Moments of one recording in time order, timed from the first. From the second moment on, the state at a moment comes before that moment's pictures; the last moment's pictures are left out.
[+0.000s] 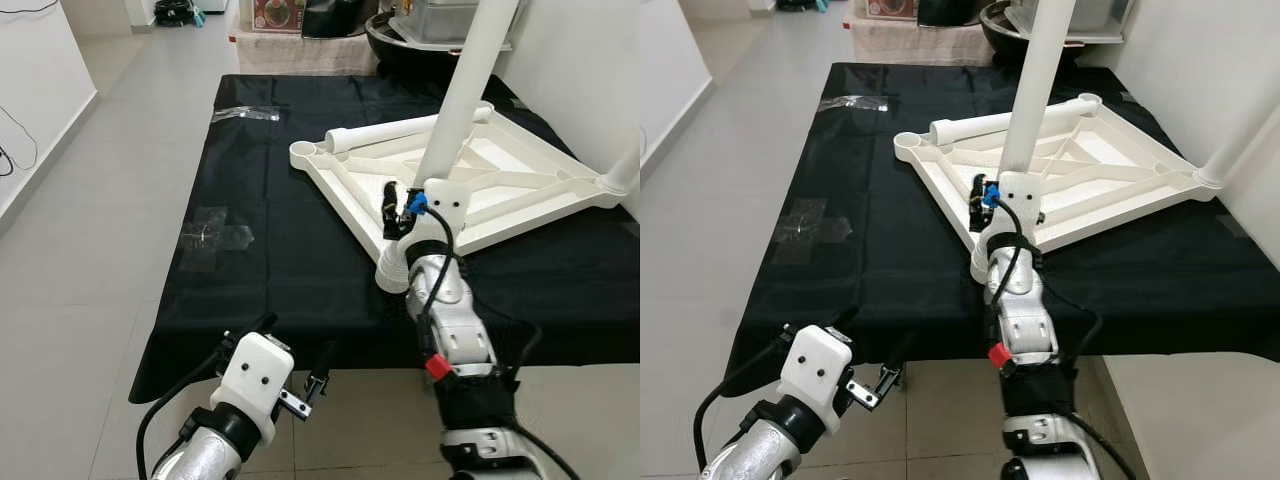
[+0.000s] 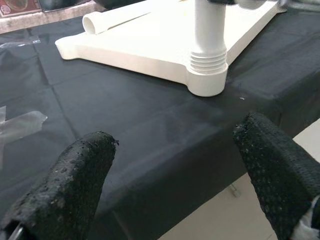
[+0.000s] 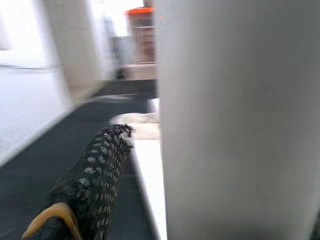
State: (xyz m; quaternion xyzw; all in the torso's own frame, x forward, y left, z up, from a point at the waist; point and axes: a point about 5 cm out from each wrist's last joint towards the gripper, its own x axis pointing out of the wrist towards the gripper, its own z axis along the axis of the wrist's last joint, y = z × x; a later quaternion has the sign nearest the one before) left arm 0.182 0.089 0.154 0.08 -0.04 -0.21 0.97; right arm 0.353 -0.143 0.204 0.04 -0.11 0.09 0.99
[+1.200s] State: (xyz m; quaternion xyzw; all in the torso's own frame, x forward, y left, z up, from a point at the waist) left arm 0.181 0.079 0.154 0.07 -0.05 -0.23 0.97; right arm 0.386 -0.106 0.218 0.01 -0.05 0.48 0.88
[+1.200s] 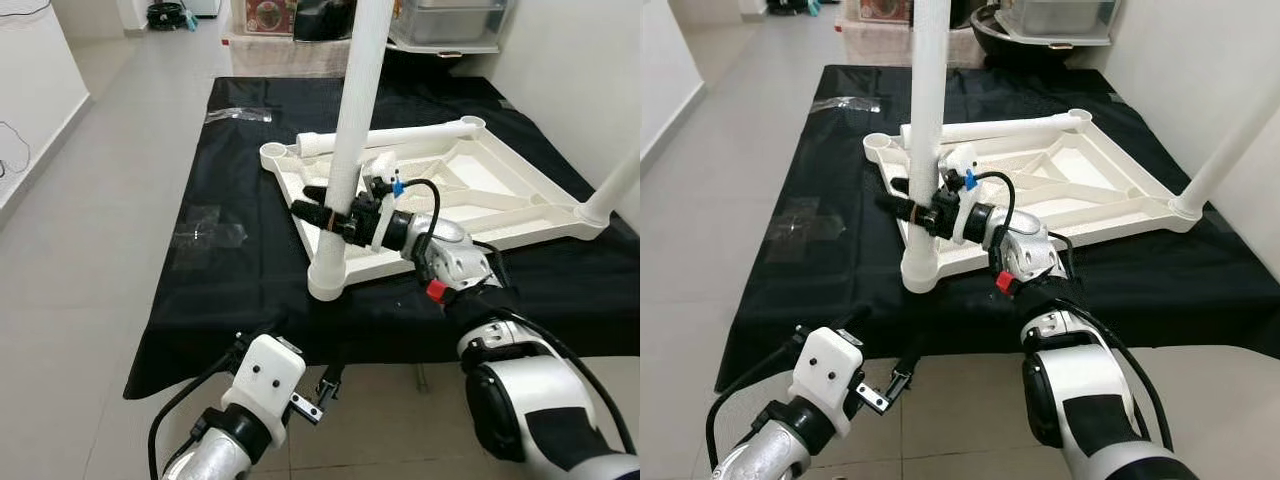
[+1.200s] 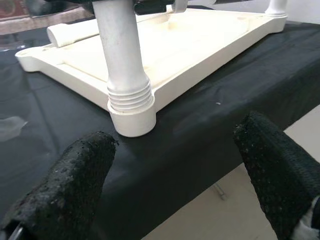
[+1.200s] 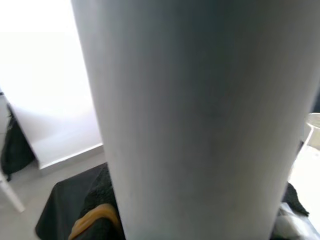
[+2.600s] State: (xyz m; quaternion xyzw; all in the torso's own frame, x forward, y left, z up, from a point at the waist) left arm 0.185 0.078 0.150 0.07 -0.04 -0.24 0.97; right arm 0.360 -0.140 0.207 0.06 -0.08 0.30 0.95
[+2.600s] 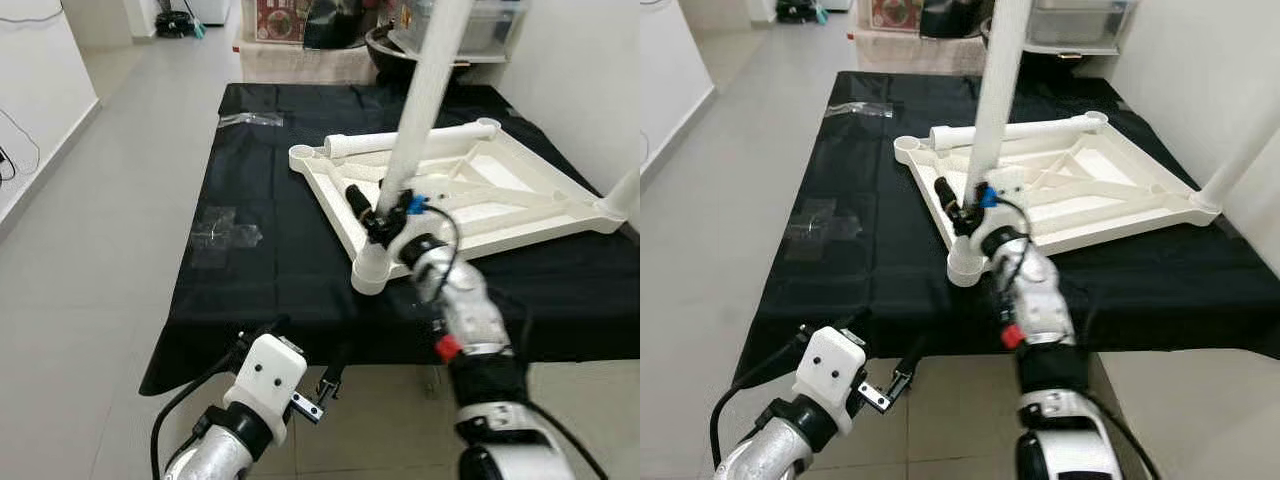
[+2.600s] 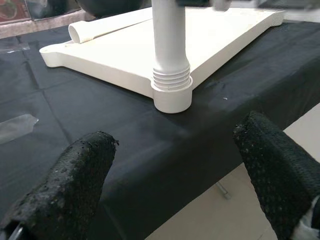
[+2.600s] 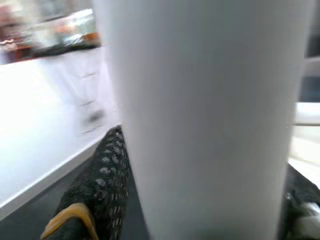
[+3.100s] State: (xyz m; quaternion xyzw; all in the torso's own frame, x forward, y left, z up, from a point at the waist) left arm 0.184 0.078 0.149 0.07 -0.04 -0.23 0.97; right arm 0.369 -0.111 0.229 0.02 -0.05 0.57 0.82
